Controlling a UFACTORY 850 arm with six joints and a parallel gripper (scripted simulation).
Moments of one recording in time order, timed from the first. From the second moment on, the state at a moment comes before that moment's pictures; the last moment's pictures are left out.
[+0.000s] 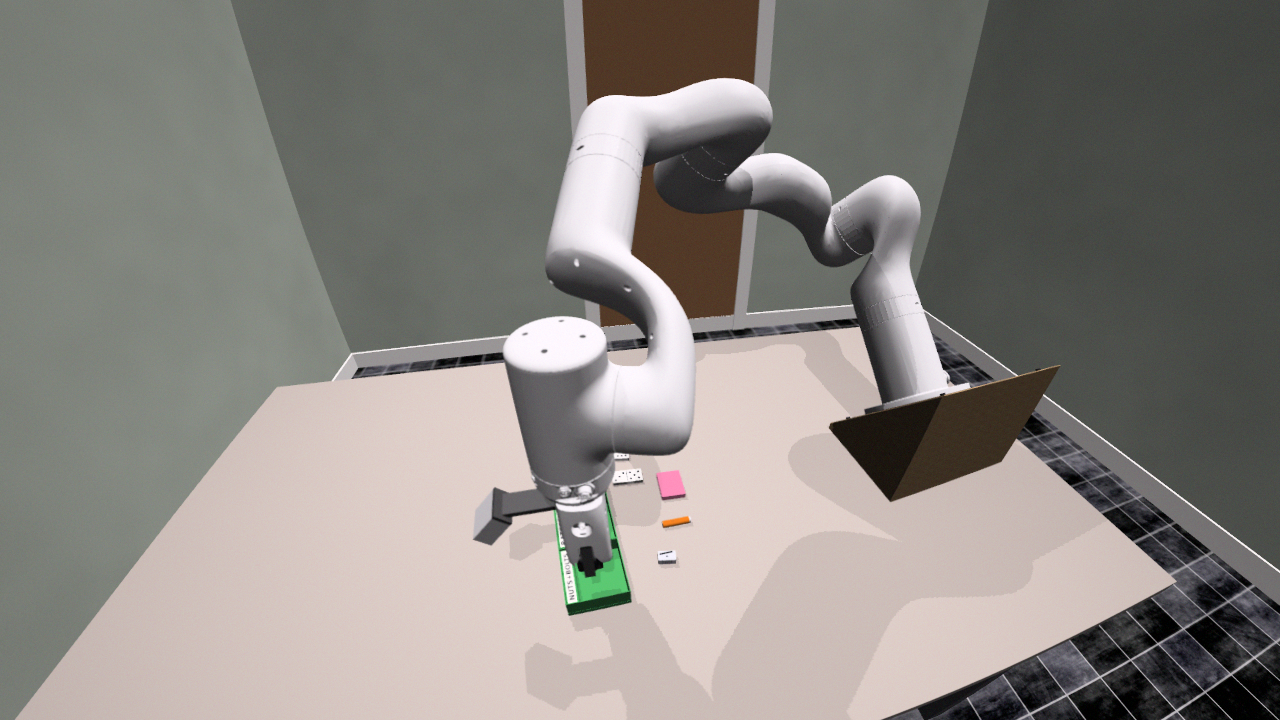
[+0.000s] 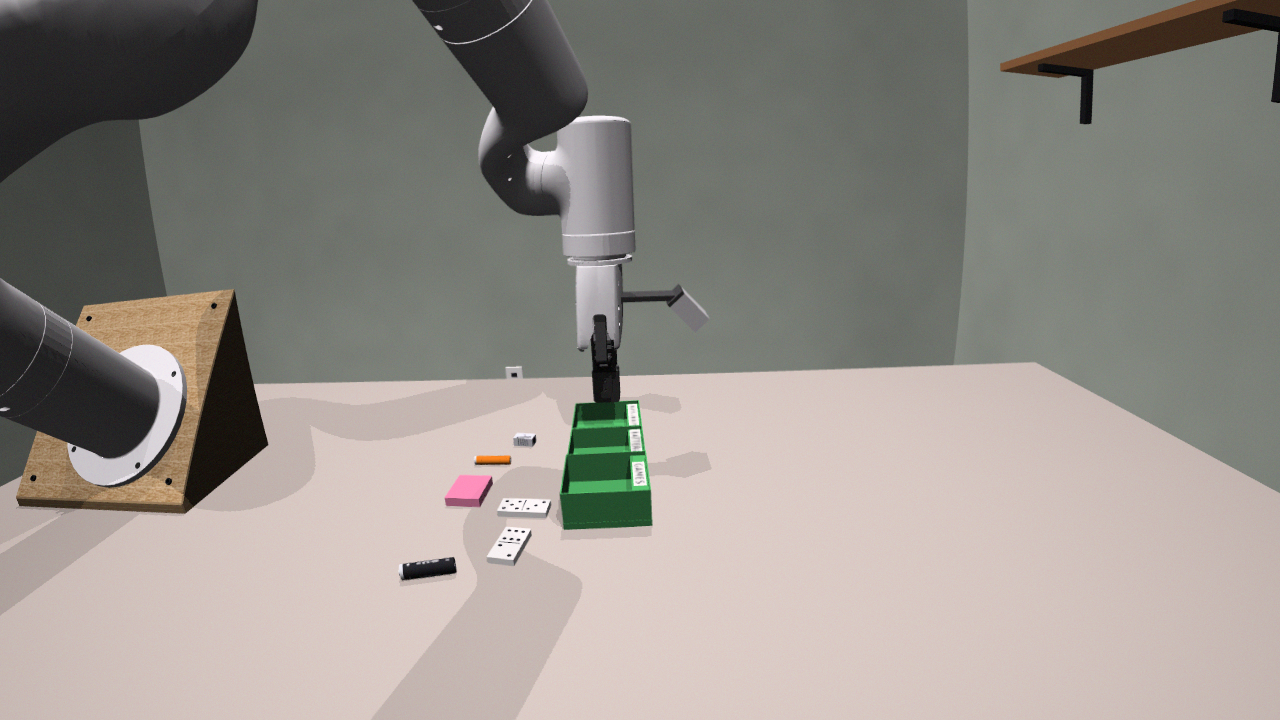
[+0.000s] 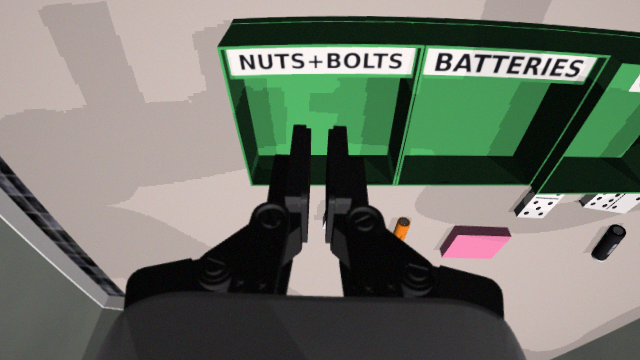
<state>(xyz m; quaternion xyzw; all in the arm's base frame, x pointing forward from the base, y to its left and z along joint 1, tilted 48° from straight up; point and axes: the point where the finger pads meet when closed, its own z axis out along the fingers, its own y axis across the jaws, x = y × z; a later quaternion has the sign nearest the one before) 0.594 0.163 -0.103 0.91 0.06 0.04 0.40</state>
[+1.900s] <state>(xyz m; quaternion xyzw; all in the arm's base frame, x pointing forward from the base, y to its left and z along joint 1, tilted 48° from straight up) 0.599 0.137 -0.127 0.91 0.06 0.04 0.40</state>
